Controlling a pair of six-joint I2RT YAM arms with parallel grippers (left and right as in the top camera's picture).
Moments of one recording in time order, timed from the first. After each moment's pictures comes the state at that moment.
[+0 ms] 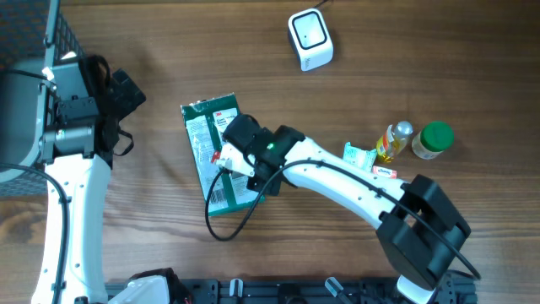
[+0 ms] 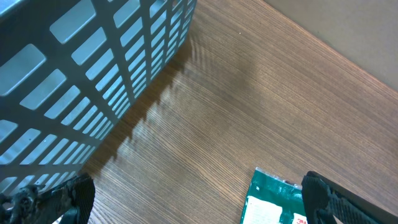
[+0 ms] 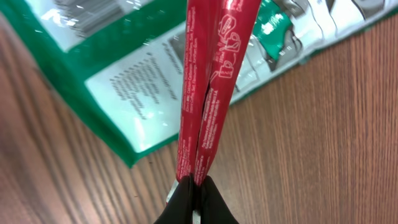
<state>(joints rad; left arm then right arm) 0.15 1.33 1.20 -0.68 -0.24 -0.45 0.88 1.89 1.38 -0.85 0.00 -0.47</state>
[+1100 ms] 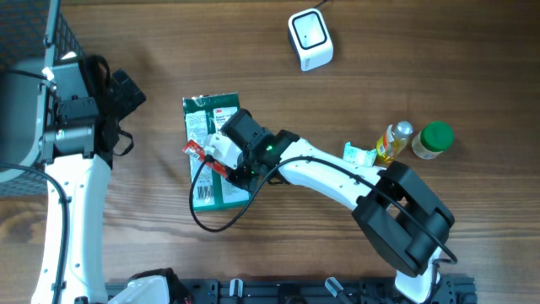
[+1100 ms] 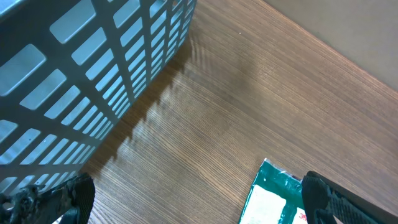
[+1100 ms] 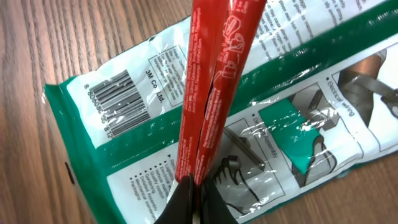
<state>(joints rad) 0.15 1.33 1.20 -0.68 -0.24 -0.45 0.86 1.98 1.30 -0.43 -0.28 -0.29</state>
